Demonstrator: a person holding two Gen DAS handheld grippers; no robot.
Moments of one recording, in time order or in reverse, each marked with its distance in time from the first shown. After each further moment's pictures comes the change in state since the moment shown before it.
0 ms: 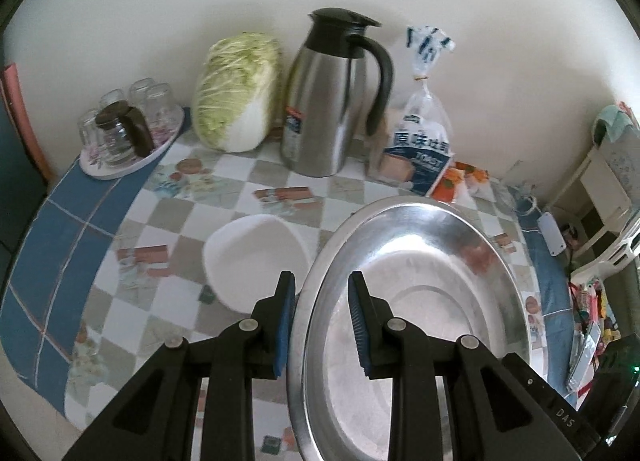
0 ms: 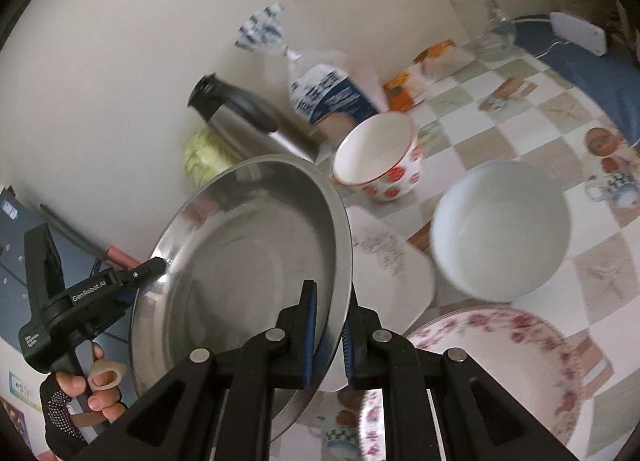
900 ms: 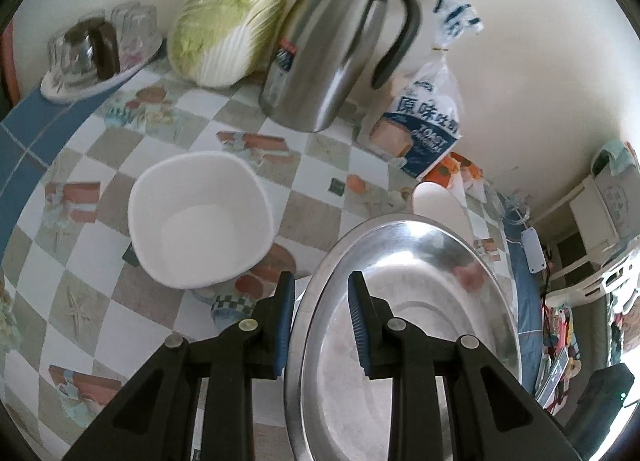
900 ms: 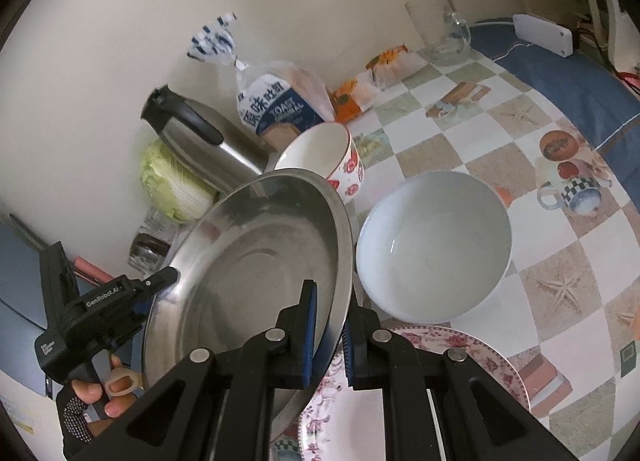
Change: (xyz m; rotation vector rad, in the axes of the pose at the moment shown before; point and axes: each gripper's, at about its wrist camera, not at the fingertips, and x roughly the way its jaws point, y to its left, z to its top) left arm 0.077 0.015 -0.023 -0.179 0.097 -0.145; right arm 0.008 -0.025 0.010 -0.001 0.020 -0.142
